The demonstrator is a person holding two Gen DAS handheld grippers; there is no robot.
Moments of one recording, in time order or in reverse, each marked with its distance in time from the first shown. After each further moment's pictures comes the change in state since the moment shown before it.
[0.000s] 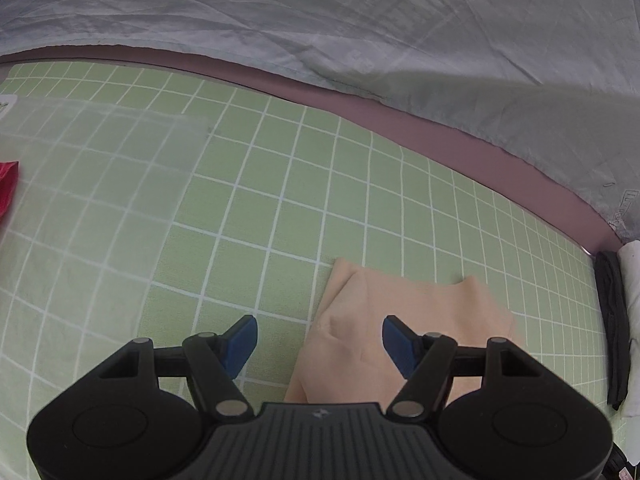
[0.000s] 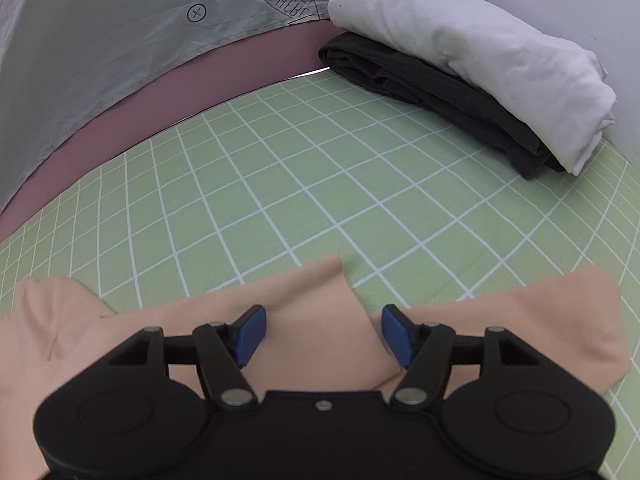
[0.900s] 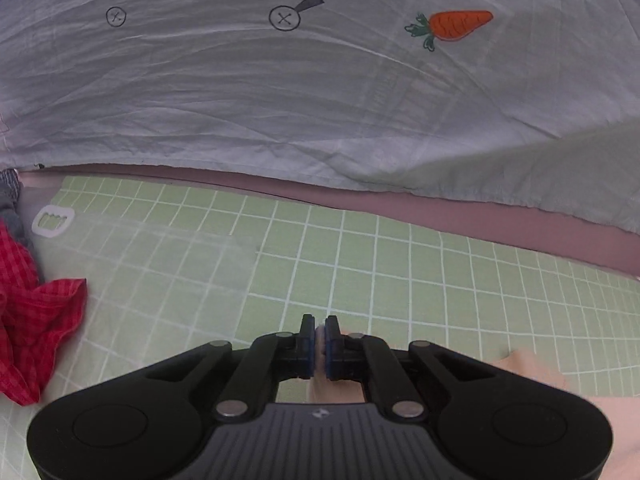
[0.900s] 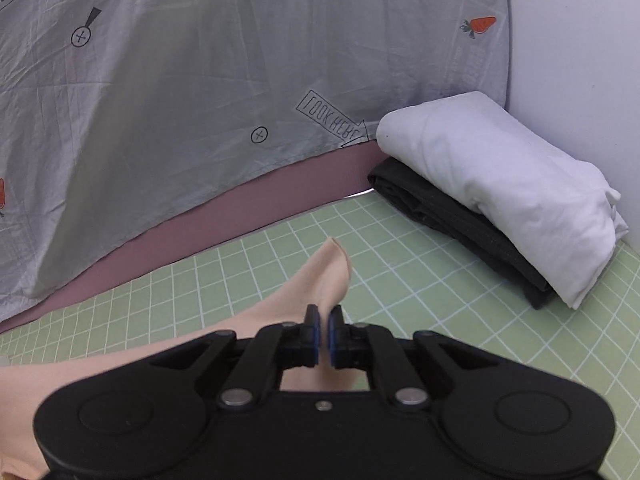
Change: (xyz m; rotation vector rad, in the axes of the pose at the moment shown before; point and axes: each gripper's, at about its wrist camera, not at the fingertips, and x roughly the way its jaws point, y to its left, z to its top) left arm -0.017 -0.028 0.030 0.124 -0.218 0.264; right arm -0.064 0.002 0.054 -0.069 -0.237 0.136
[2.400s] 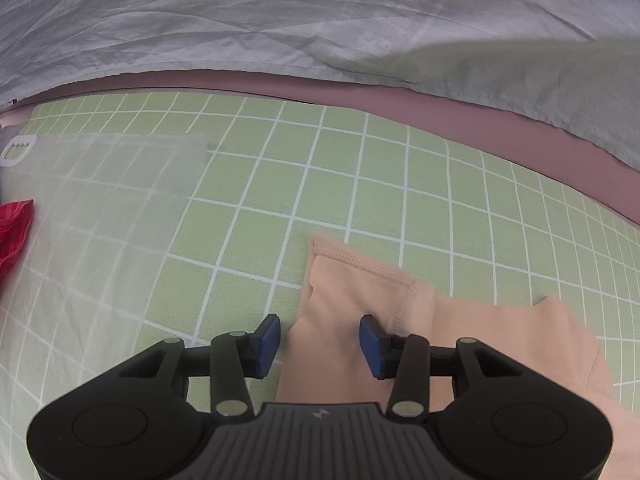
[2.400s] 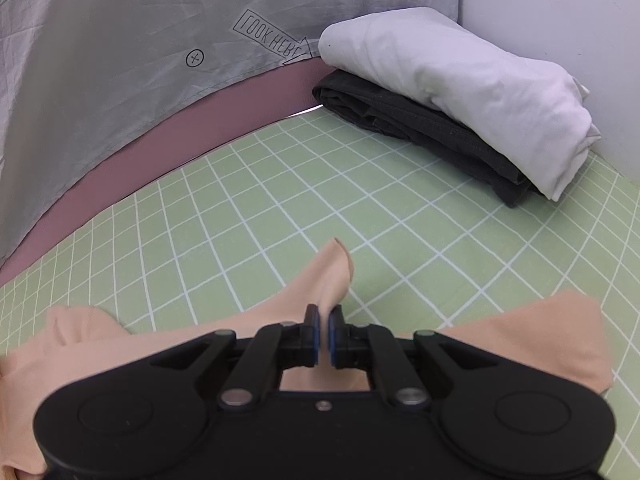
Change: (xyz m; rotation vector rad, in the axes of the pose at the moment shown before) left arm 0.040 -0.017 -0.016 -0.075 0.170 0.004; right arm 0.021 -0.013 -0.048 0.092 0.142 -0.119
